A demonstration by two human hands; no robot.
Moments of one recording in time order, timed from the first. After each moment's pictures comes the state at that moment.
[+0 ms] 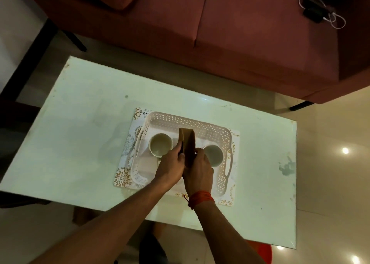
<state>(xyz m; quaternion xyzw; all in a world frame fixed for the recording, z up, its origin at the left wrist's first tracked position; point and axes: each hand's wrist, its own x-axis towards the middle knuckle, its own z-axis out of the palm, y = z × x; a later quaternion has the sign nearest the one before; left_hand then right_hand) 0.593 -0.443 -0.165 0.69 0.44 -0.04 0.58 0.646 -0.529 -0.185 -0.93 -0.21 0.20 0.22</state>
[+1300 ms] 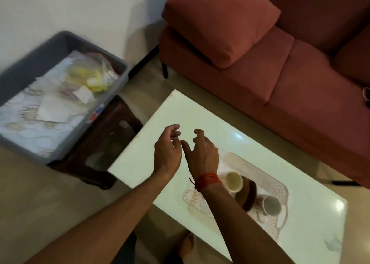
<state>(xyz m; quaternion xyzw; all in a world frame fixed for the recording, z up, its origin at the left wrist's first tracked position) 0.393 -0.251 -0.036 0.57 0.59 0.29 0.49 0.488 -0.290 -0.049 -0.86 -0.46 0.12 0.19</state>
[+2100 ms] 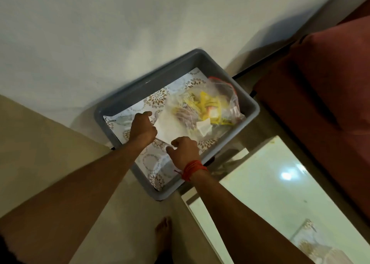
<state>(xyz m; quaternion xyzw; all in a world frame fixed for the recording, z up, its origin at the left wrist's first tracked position) -0.007 0.051 -0.119 0.50 0.79 0.10 0.34 0.138 -0.007 -0.111 -0.70 -0.59 0.39 0.07</state>
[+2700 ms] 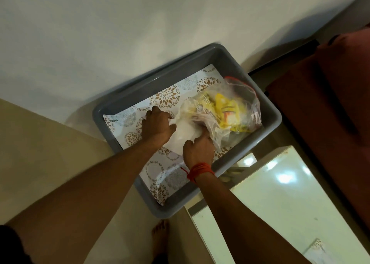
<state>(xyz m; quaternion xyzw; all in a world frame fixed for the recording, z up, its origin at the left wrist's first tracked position) 0.002 0.088 -0.163 0.59 0.76 0.05 0.28 0.126 0.032 -0.142 -0.79 -0.47 0.34 0.19</state>
